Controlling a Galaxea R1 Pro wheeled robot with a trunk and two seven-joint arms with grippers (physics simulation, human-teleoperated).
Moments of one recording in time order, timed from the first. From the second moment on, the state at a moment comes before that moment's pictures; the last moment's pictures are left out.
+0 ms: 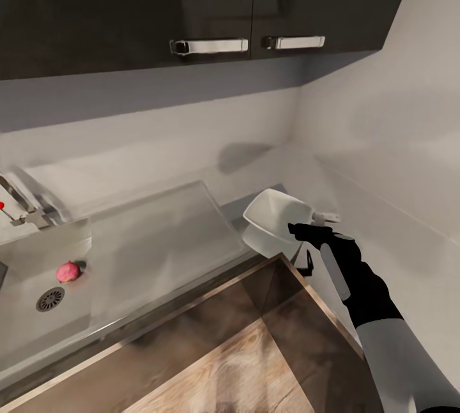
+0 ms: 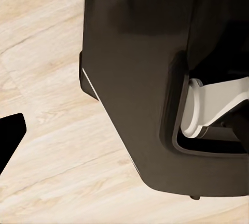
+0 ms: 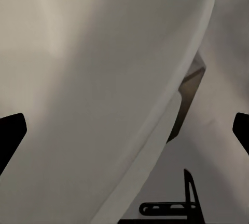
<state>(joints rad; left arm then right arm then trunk) 0.32 -0.04 0.00 -0.45 0.08 -0.29 0.00 -0.74 -0.07 0.07 -1.17 -0.26 0.62 -0.13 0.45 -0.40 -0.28</state>
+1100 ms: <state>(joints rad) 0.32 -0.04 0.00 -0.45 0.08 -0.29 0.00 -0.74 -0.06 0.07 -1.17 -0.26 0.62 -0.13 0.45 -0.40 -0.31</state>
